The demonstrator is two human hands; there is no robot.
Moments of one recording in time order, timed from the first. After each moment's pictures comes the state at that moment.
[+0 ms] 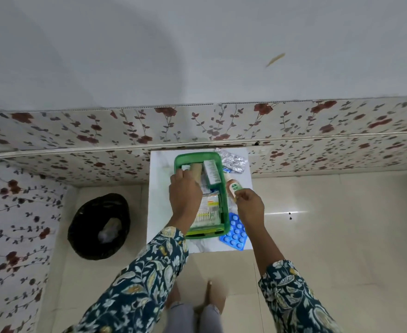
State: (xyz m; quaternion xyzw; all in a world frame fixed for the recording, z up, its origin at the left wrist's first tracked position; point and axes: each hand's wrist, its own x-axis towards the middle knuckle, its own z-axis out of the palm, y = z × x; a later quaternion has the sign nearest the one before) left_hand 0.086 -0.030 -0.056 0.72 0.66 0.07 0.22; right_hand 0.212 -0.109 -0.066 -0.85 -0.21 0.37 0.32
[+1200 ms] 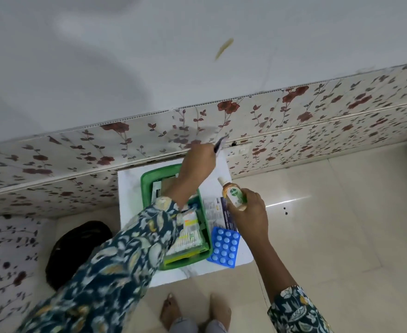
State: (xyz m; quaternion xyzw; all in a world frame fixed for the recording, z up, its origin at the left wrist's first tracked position) left_hand 0.215 0.043 -0.054 0.84 0.46 0.03 0.28; right_hand 0.261 -0.122 -0.093 -0.87 -0.28 0.27 0.31
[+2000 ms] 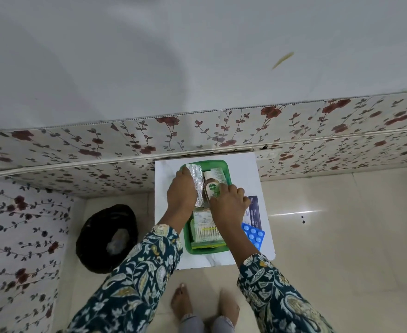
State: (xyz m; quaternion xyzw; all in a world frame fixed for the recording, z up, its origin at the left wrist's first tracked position) left_hand 0.080 0.018 -0.065 0.74 0.63 -0.04 0.25; right_hand 0.159 -0.055 -0.079 -0.88 -0.41 0.23 0.08
